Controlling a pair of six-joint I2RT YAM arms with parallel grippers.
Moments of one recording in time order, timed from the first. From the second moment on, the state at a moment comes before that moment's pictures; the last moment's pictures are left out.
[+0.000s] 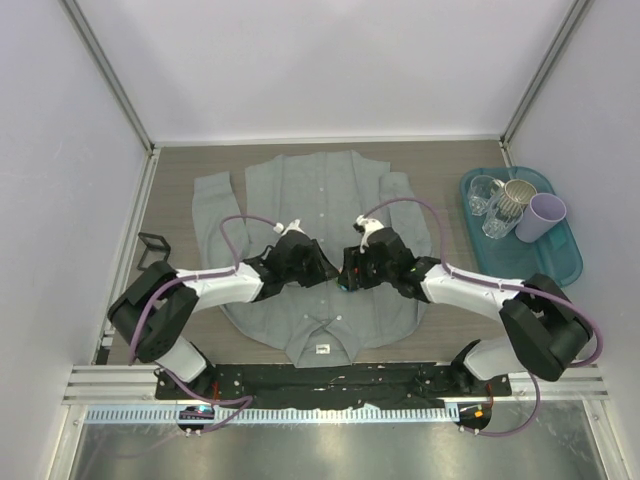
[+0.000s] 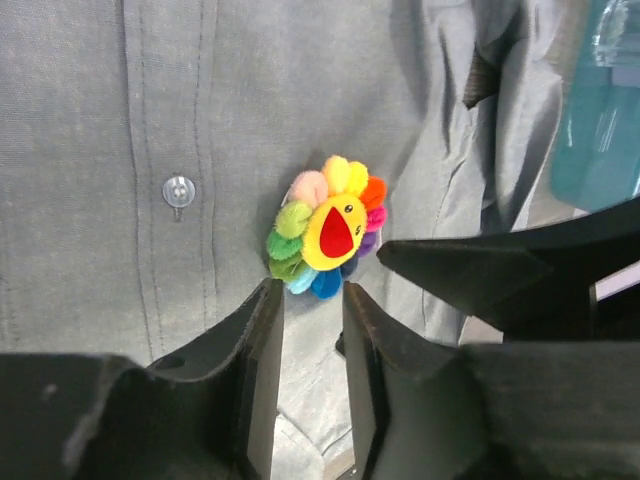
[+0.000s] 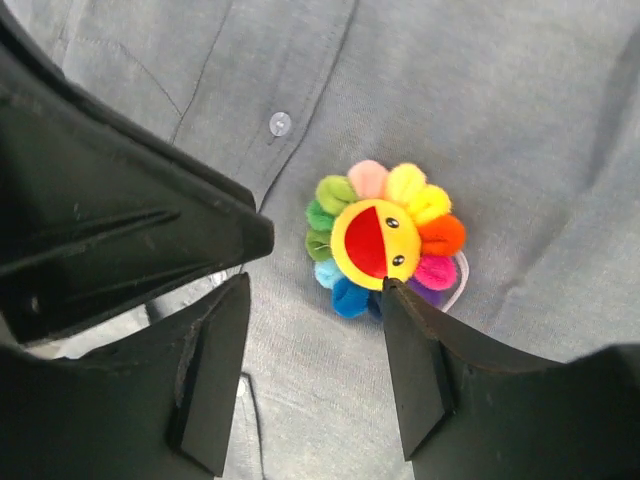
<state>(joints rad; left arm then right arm) -0.79 1.58 0.74 0.15 0.03 -1.07 0.66 1.41 0.65 0.02 -0.15 0.46</state>
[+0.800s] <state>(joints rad) -0.70 1.73 0.63 0.41 0.25 -1.14 0.86 1.58 0.79 -0.11 0.26 0.23</state>
